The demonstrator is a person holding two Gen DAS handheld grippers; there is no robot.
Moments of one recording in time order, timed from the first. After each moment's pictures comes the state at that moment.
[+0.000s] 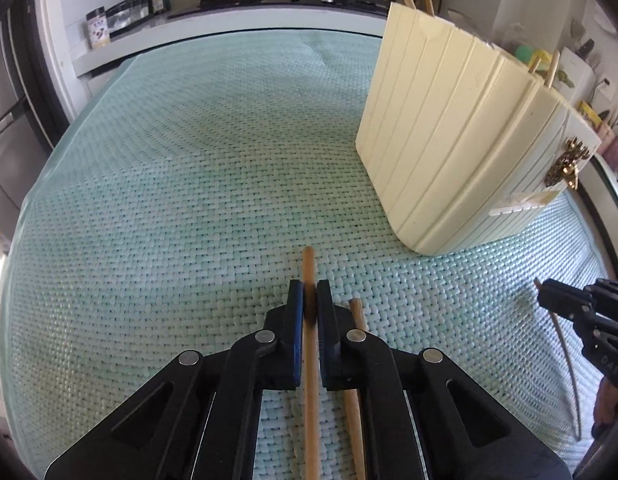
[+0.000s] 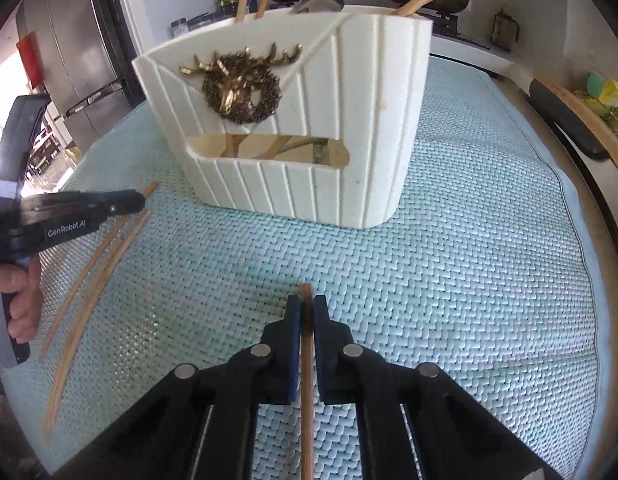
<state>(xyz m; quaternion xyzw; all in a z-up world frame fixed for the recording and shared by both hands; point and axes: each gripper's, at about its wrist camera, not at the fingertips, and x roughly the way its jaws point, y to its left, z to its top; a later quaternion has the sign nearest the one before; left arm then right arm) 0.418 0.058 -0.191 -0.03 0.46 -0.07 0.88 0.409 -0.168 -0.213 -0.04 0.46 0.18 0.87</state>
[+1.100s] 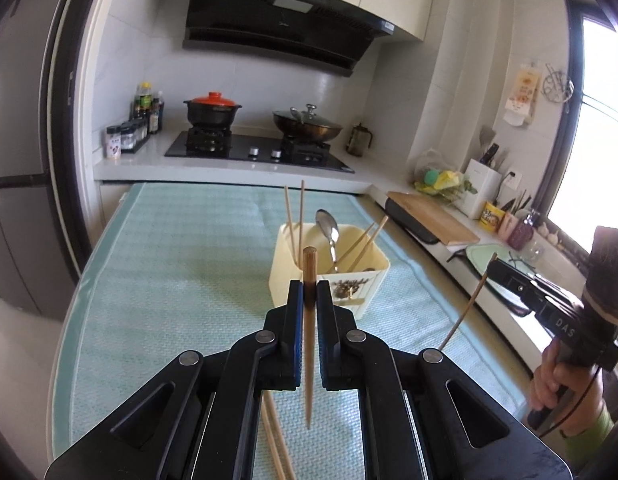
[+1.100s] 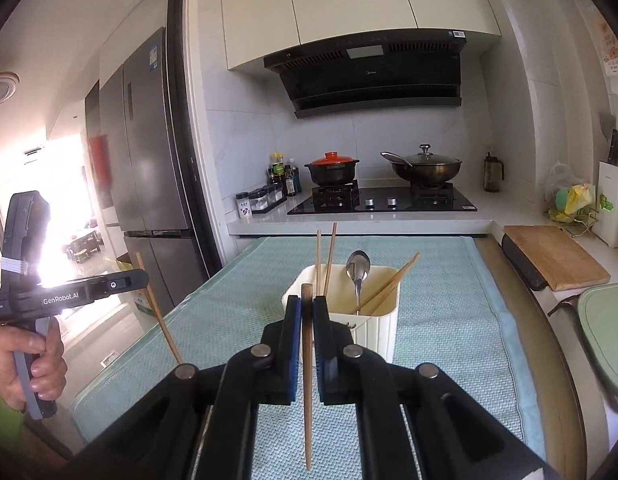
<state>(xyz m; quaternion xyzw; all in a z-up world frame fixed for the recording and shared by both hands) 0.283 0.082 -0.008 -0.09 0.26 -0.14 0.95 0.267 -0.197 -0.028 0.01 0.19 0.24 0.95</state>
